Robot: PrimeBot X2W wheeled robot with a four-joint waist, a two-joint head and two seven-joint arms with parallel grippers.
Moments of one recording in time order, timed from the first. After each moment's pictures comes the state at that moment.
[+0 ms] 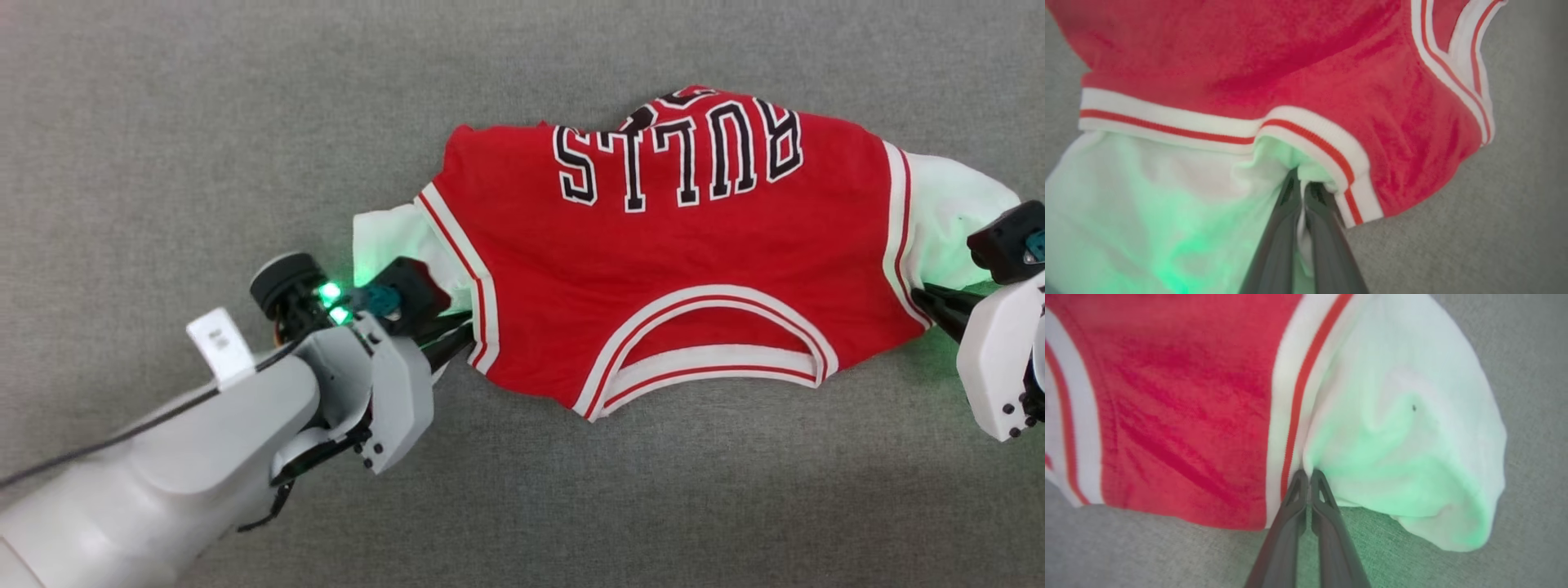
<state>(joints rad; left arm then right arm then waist) -1.00 0.65 -1.27 0.32 -0.83 -0.14 0.10 -0.71 -0.84 0.77 0.23 0.73 0.13 0.42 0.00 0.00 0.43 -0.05</state>
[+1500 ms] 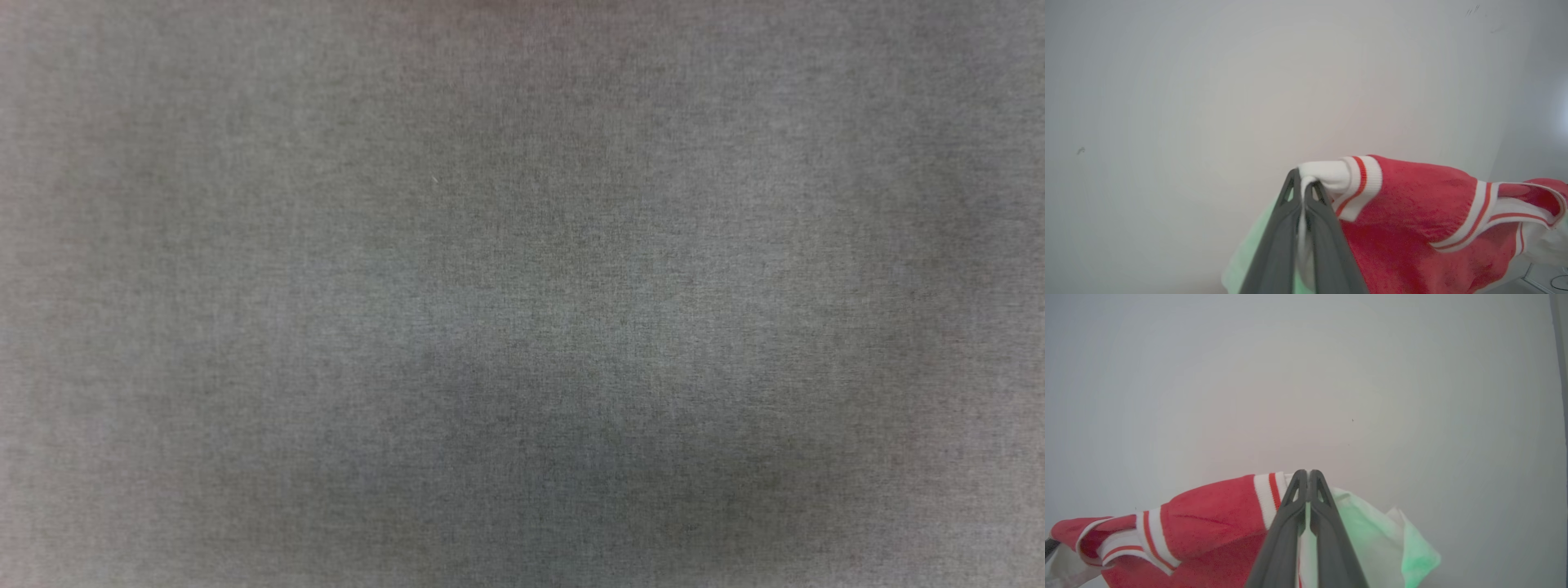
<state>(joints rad) -1.79 0.41 -0.75 0.92 -1.09 -0.11 -0.26 -1.54 -0.35 0.09 0.62 0.80 0.13 0.08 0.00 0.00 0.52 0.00</state>
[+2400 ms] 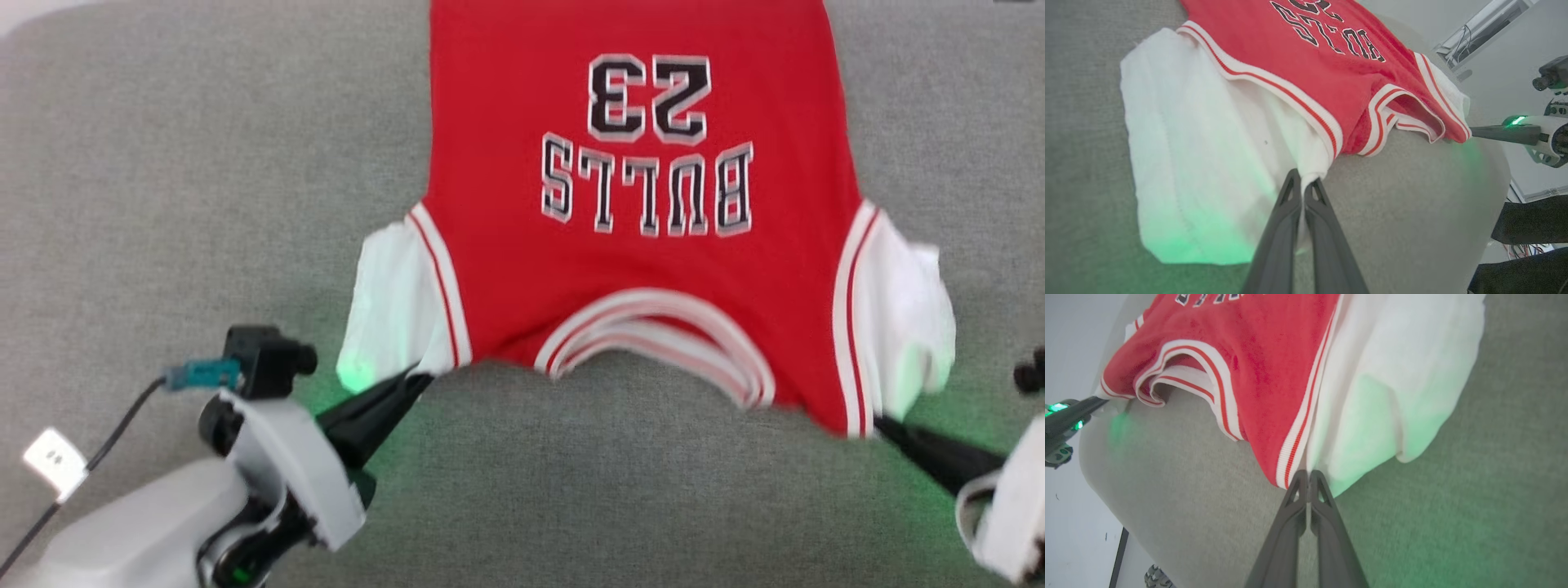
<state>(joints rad) -0.77 0.79 -1.23 0.17 -1.34 -0.13 -0.24 -0.17 -0.69 0.27 -0.09 1.08 0.13 0.51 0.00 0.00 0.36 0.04</state>
